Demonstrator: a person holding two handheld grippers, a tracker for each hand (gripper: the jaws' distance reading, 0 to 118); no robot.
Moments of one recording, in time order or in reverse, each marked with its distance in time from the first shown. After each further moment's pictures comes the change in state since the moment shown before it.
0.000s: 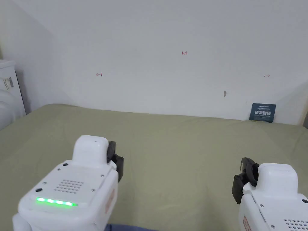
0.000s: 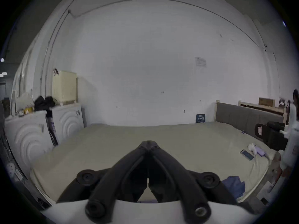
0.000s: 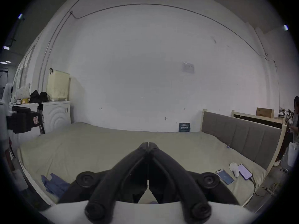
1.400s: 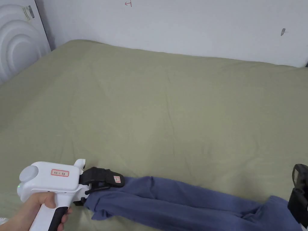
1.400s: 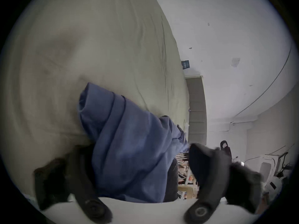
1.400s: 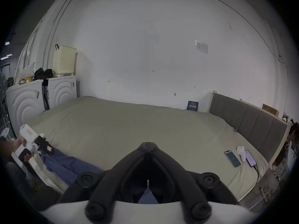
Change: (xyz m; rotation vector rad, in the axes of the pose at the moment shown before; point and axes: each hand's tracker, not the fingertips) left arm -0.224 -0.234 -0.155 -1.007 -0.605 0.982; right arm -0.042 -0.064 -0.011 -0.234 0.062 0.063
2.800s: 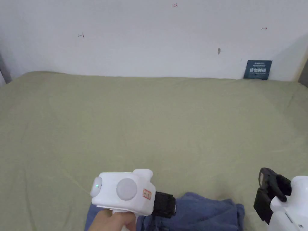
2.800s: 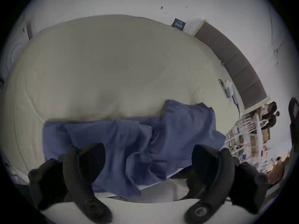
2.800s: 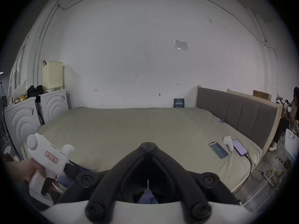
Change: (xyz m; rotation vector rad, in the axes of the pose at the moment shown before) left arm 0.210 -0.135 -0.220 -0.050 0.553 -0.560; right arm 0.087 -0.004 0.056 0.021 -0.083 -0.137
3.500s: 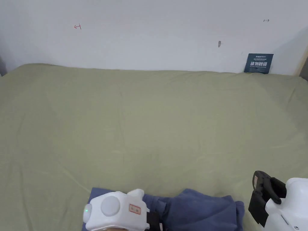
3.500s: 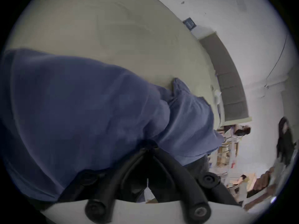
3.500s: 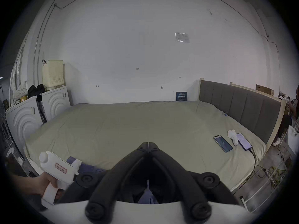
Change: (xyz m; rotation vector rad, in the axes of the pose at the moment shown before) left arm -0.046 -0.027 -0.063 -0.085 -0.205 0.197; right arm -0.004 -0.008 -0.010 -0.061 0.030 -0.017
